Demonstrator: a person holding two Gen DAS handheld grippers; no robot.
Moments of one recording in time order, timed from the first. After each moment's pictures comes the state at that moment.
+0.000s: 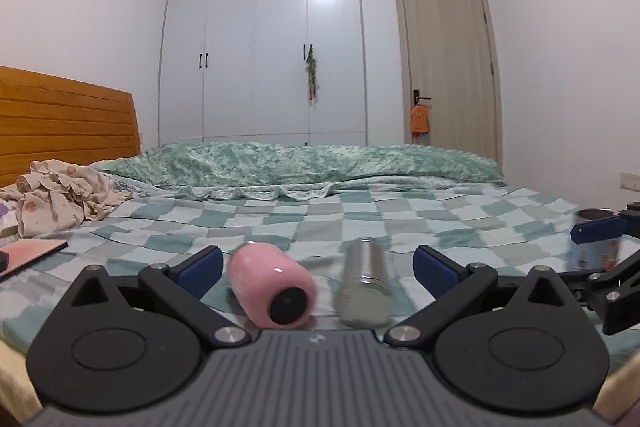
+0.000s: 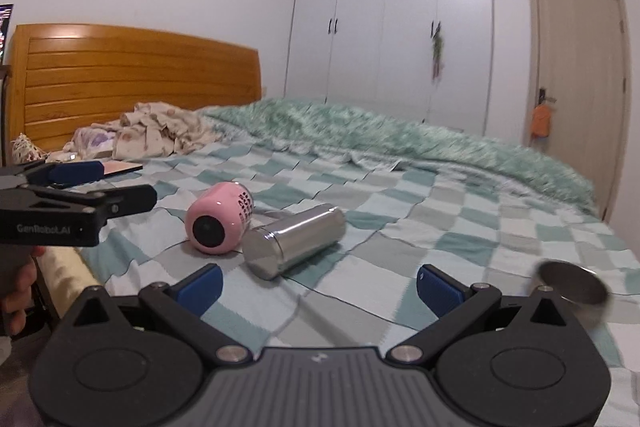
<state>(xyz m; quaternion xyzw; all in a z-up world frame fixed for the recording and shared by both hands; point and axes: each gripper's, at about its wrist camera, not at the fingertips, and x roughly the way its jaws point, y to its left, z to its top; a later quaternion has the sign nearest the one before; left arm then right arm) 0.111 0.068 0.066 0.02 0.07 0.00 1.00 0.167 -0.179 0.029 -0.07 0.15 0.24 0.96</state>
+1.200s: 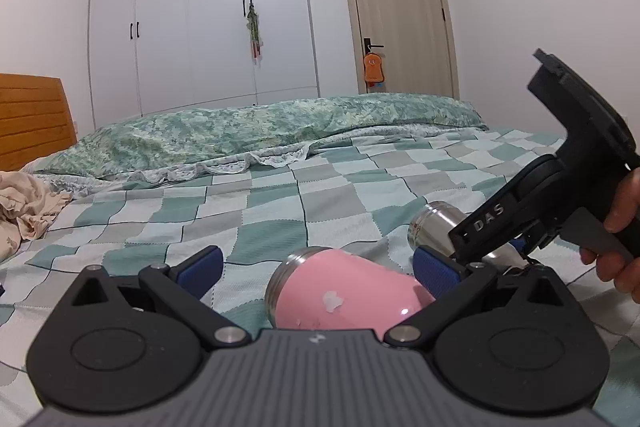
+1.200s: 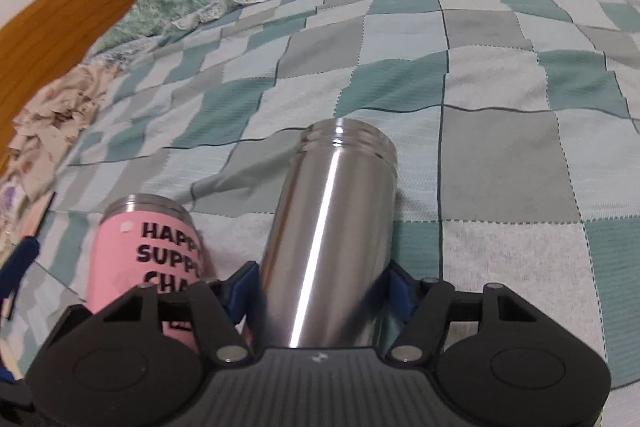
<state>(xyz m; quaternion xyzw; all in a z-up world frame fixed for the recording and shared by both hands) 0.271 0.167 0.040 0.08 0.13 -0.10 0.98 0.423 -0.054 -0.012 0.13 0.45 0.16 0.87</state>
